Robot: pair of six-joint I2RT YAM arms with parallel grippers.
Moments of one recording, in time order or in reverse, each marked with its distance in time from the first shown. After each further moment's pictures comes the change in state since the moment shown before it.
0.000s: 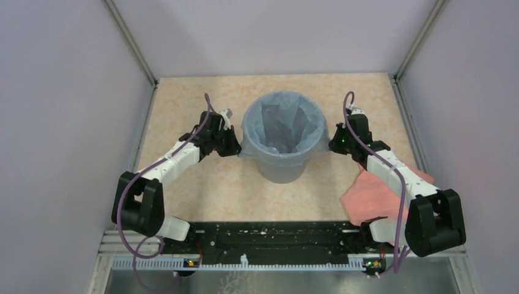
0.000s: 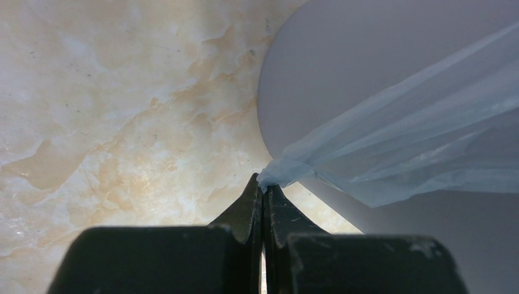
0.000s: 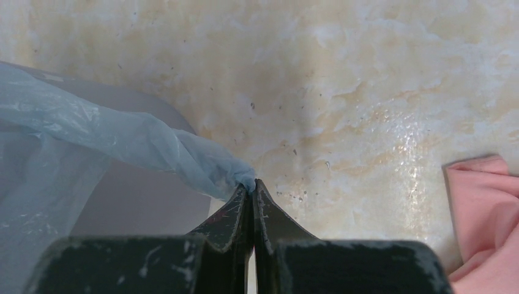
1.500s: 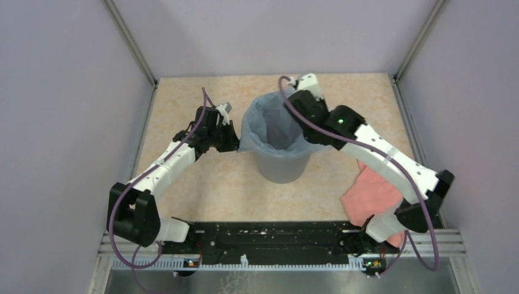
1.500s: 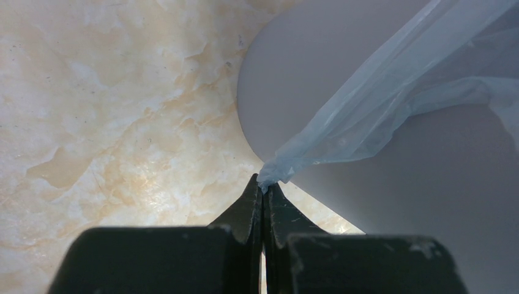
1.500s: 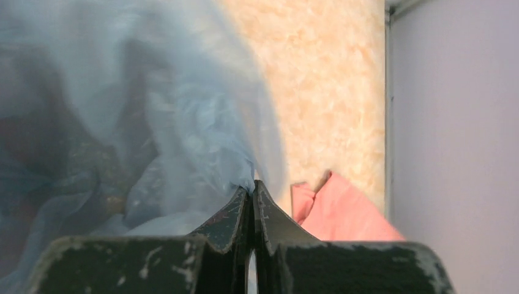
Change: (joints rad) left arm -0.011 -0.070 0.061 -0.075 -0.007 0.043; right arm 0.664 0.262 0.942 -0.804 0.861 -0.224
